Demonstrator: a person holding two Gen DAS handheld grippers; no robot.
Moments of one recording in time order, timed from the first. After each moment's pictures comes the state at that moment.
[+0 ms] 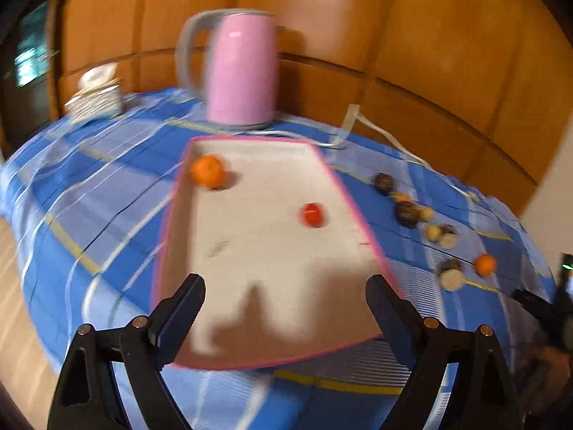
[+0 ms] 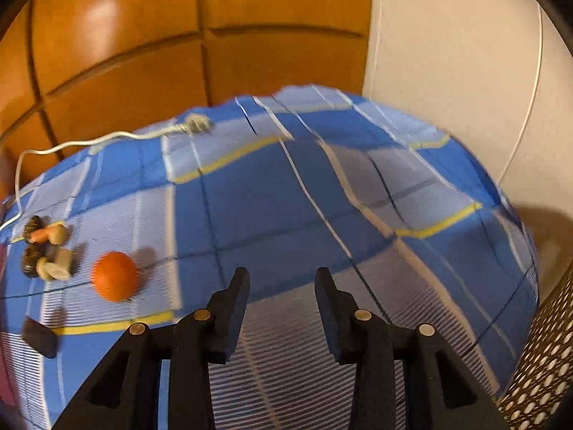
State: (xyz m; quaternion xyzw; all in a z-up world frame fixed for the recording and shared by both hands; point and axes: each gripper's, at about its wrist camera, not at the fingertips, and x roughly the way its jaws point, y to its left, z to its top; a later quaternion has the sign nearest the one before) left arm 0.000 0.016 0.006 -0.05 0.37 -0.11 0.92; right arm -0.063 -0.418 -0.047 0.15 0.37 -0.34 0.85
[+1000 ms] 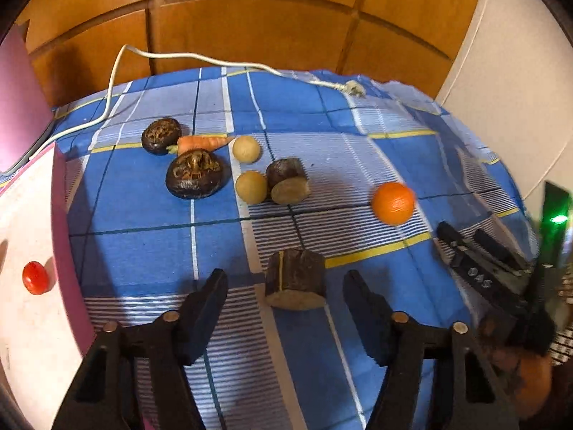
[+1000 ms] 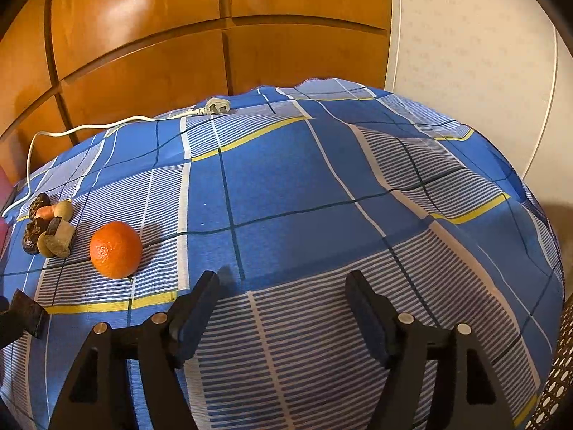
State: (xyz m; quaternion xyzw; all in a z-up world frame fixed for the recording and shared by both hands) left arm 0.055 -0.193 -0.042 0.09 0.46 -0.32 0.82; right arm -0.058 -0.405 -0.070 0.14 0.36 -0.30 0.87
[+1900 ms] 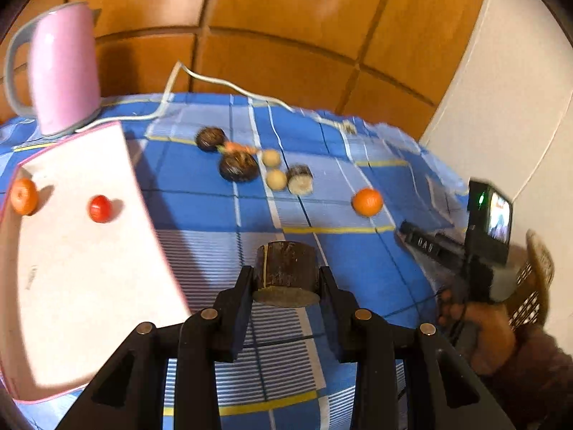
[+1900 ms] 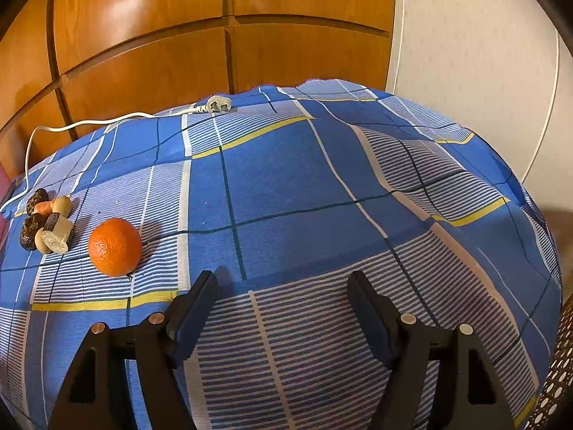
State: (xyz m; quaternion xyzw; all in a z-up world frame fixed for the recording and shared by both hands) left arm -0.004 -0.101 -0.003 0.00 0.41 -0.33 0.85; right arm -0.057 -0.404 -0.071 0.13 0.36 -0.30 0.87
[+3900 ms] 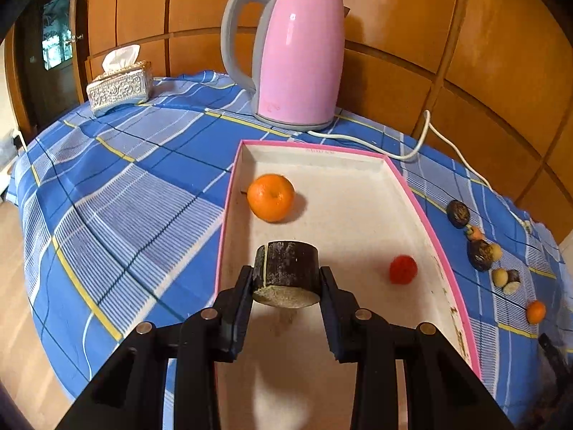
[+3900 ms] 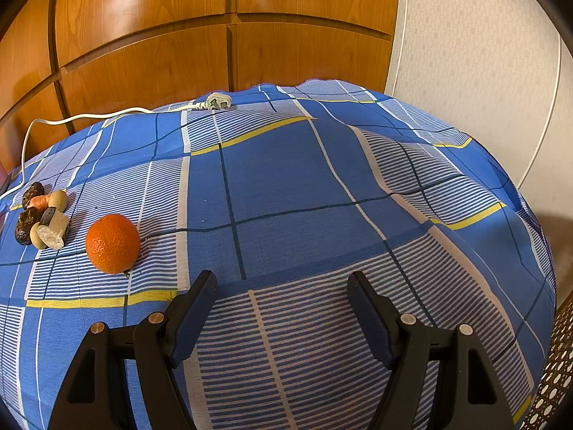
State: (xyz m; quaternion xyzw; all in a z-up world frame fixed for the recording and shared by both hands) left arm 0.087 0.064 -0.016 -0.06 0.40 -0.01 0.91; right arm -0.055 -0.401 -0.074 0.12 0.37 -0.31 0.87
